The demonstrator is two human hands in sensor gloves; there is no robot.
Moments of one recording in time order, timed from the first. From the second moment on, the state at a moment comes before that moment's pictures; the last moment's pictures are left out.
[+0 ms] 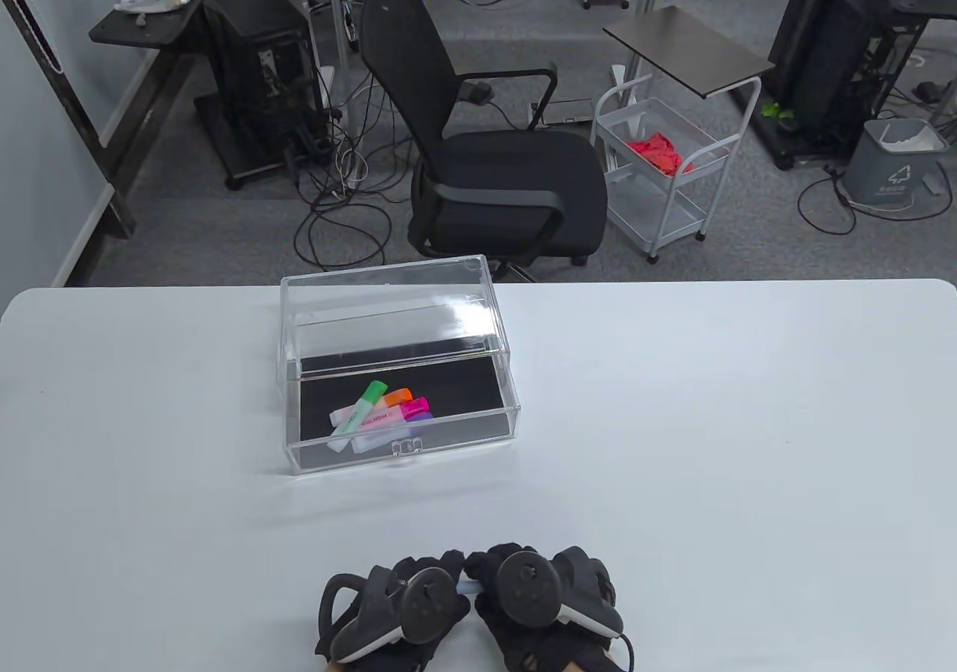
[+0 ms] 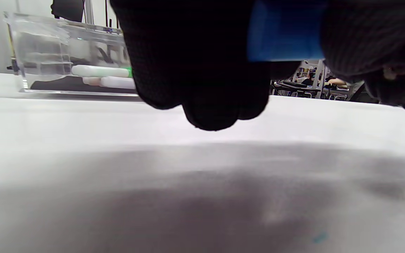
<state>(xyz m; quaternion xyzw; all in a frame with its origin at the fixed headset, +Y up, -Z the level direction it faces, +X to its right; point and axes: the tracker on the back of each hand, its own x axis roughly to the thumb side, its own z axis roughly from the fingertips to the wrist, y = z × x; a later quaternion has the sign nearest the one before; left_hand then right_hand) -0.115 -0.744 -0.236 -0.07 -0.20 0.06 0.98 0.052 -0.742 -0.245 0.23 0.09 0.95 0.19</state>
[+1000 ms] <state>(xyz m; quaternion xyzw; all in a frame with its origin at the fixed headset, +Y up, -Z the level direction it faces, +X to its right) -0.165 -0.681 -0.396 -0.04 -0.02 -0.05 1.00 0.092 -0.743 -0.252 0.12 0.12 0.96 0.22</state>
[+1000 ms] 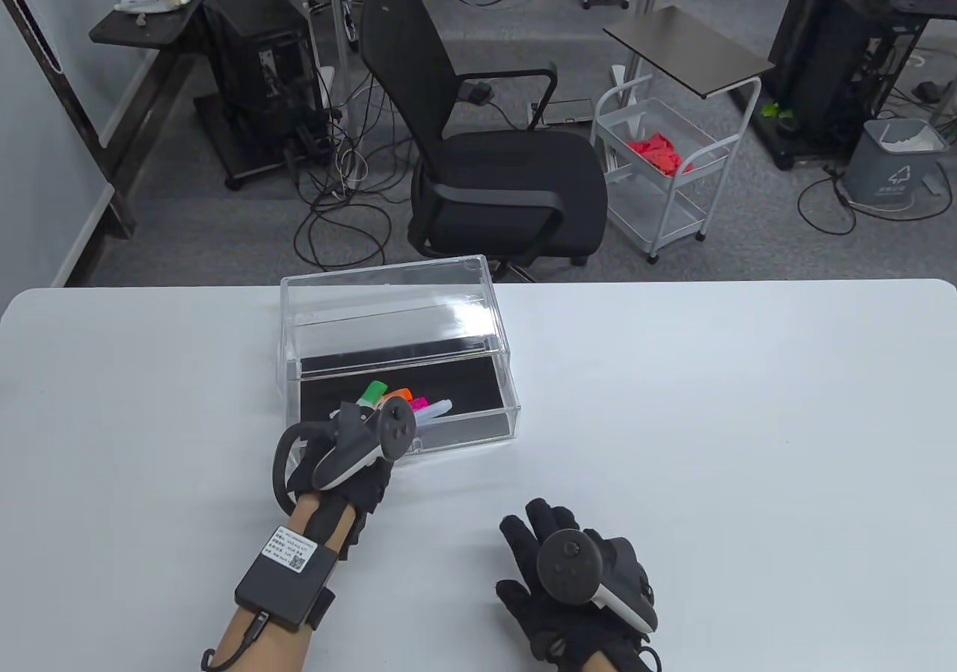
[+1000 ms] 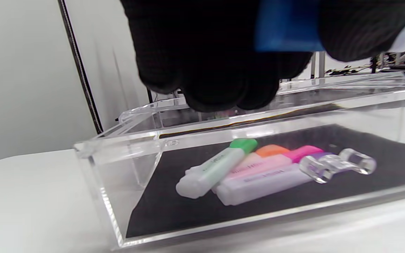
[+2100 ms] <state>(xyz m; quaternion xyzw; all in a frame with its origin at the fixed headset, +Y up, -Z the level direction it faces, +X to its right) -0.191 -0.758 -0.353 -0.05 0.19 0.33 0.93 0.092 -0.742 -0.252 0.10 0.12 0.96 0.21</state>
